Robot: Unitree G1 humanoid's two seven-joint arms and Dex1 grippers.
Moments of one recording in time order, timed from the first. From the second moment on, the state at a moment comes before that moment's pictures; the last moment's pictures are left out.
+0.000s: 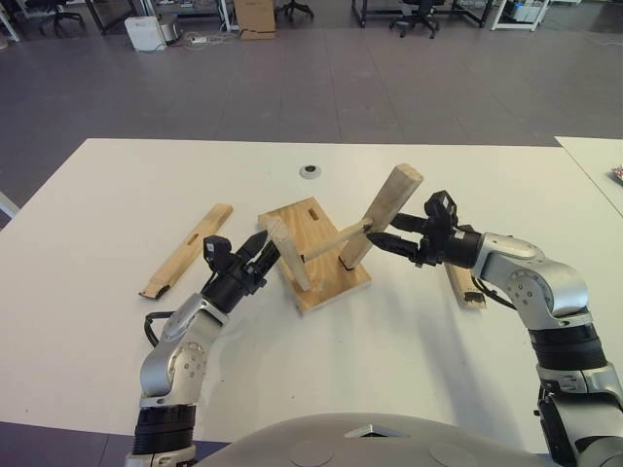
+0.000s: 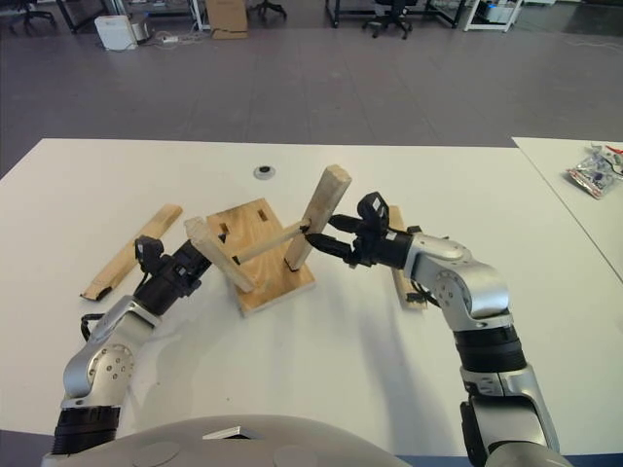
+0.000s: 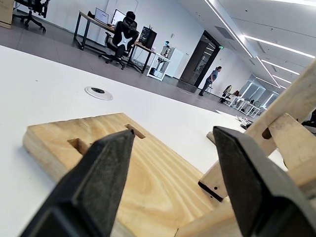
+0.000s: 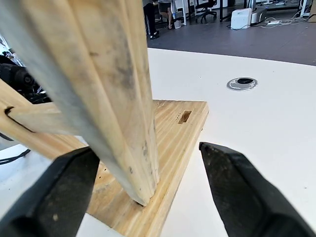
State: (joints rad) left arm 0.13 0.18 0.10 -0.22 -0.67 0.34 -0.57; right arm -0.27 -0.53 0.02 -0.13 0.59 0.69 0.75
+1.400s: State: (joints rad) left arm 0.06 0.18 0.08 -0.25 -0.67 0.32 -0.58; right arm -0.76 -0.50 -0.06 0.21 0.01 -0.03 0.34
